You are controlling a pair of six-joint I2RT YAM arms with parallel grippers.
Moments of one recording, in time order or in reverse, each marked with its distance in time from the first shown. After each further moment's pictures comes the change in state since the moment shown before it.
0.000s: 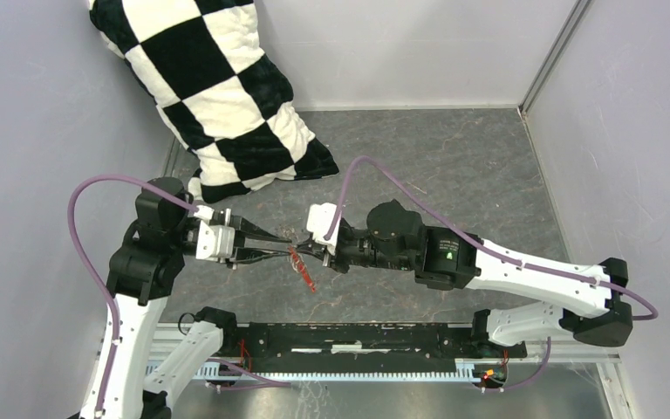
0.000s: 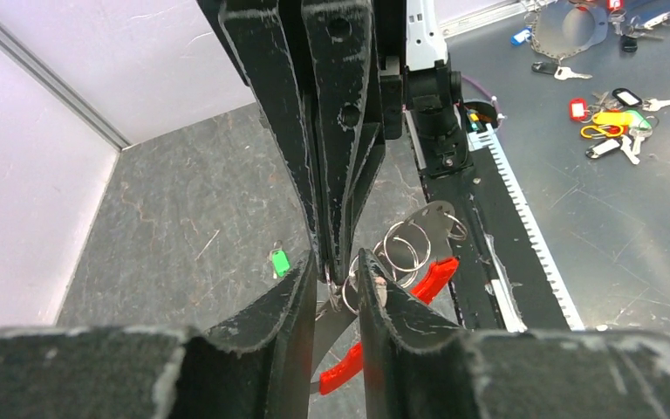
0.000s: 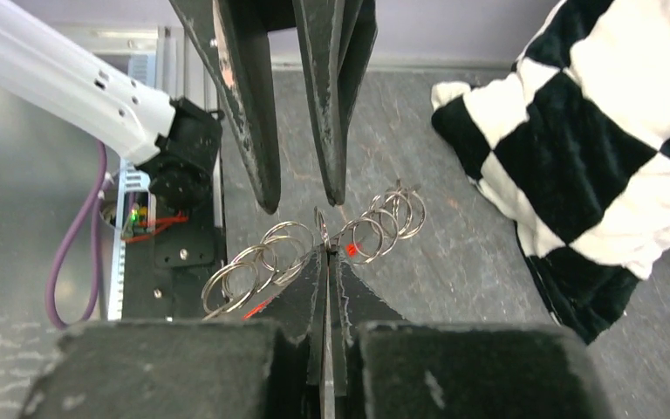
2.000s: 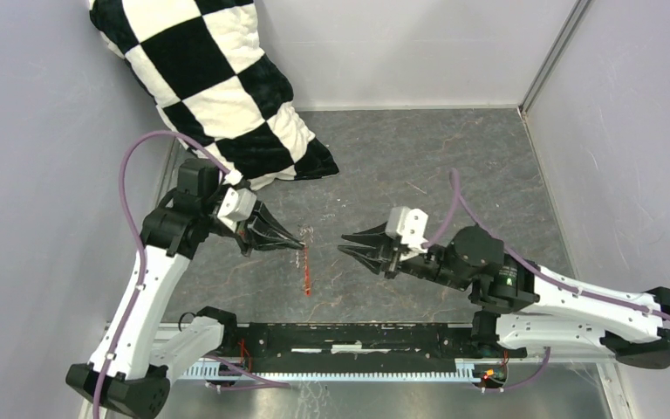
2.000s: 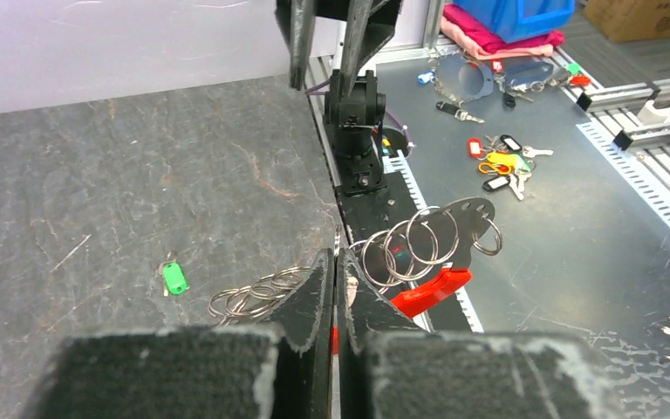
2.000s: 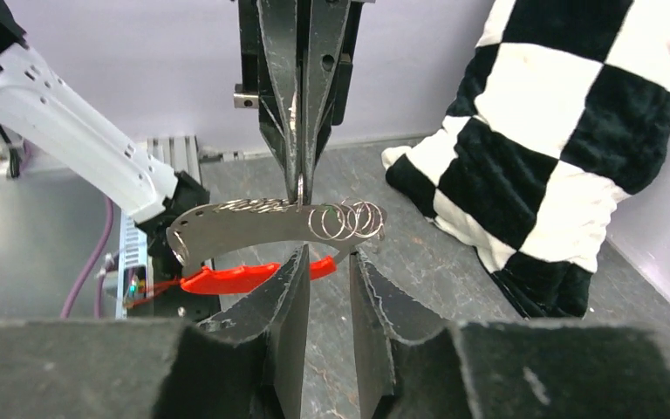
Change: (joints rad) left arm -0.030 0.166 -0.055 -0.018 0.128 -0.032; right arm -0.001 -0.339 -0.271 0.155 0.091 0.052
